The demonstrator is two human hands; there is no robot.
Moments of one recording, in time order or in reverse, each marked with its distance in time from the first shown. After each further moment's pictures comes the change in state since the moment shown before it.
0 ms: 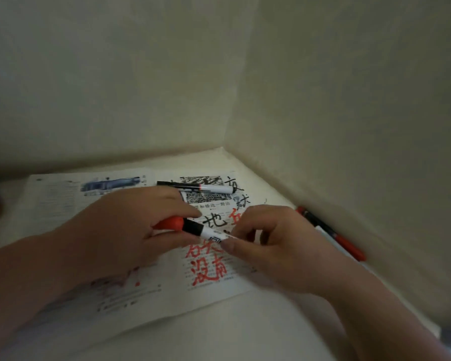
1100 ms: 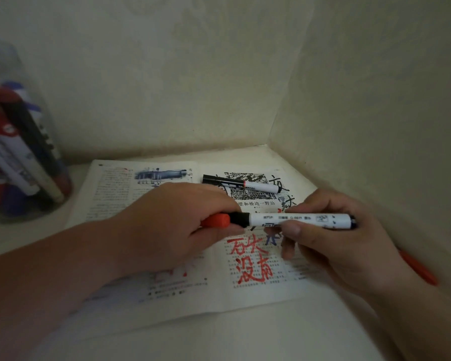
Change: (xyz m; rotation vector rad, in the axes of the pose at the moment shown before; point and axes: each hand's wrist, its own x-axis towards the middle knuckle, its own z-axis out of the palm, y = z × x) left_hand -0.007 0.010 -0.007 -0.090 0.000 -0.043; right_hand 0.009 0.006 0.007 0.894 0.078 0.016
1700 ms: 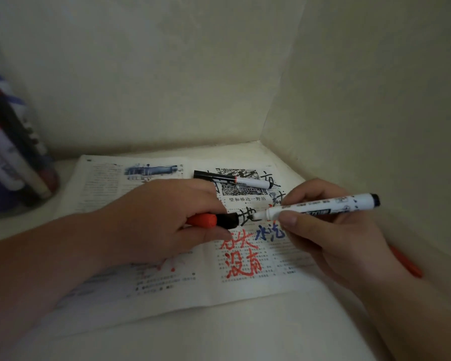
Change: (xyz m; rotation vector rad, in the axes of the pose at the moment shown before) left_hand 0.002 -0.008 0.002 0.014 -0.069 0.033; right_hand 0.003 0.008 -0.010 0.101 -0.004 0.029
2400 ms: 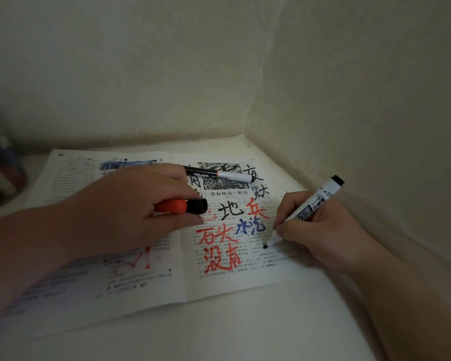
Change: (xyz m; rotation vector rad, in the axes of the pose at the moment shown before) left_hand -0.002 -0.005 -0.003 0.024 0.057 -0.035; right_hand -0.001 -0.001 -0.028 -0.383 0.019 0.275
